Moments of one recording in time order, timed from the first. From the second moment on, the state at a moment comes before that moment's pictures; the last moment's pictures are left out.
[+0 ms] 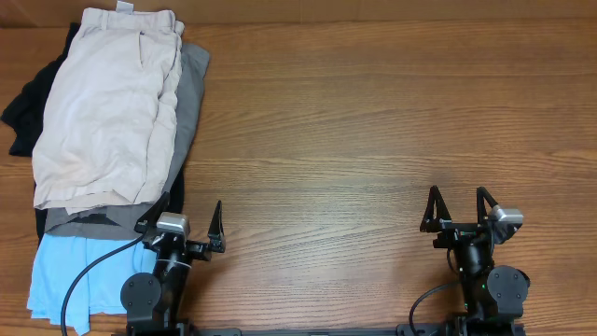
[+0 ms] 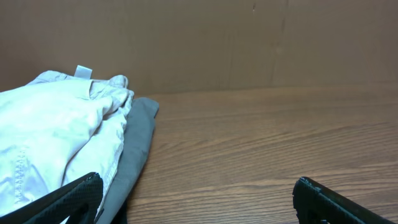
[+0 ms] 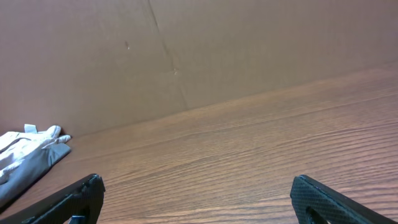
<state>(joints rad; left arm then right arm) 0.08 0.01 0.01 -0.05 0.26 -0.02 -0.04 0.01 0.02 -0.02 -0.10 0.28</state>
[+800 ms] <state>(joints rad) 0.08 0.01 0.01 -0.05 0.26 -0.02 -0.04 0.01 0.02 -0.01 -0.10 0.28</state>
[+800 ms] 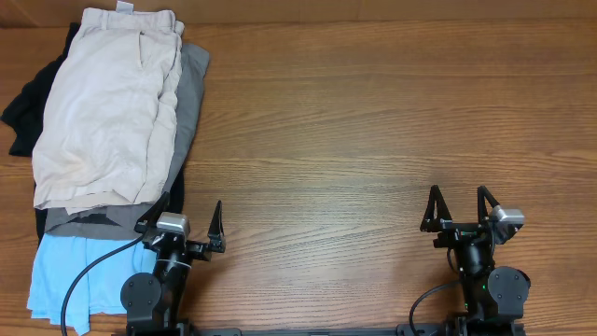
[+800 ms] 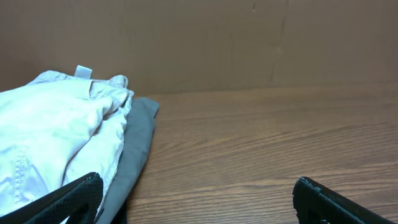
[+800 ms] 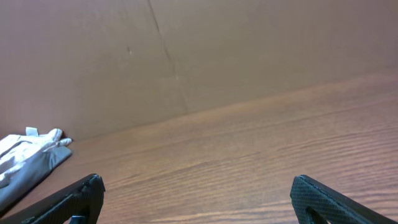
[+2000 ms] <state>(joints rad) 0.08 0.24 0.63 -0.58 0.16 -0.09 -0.04 0.36 0.57 -0.30 -0.23 0.28</state>
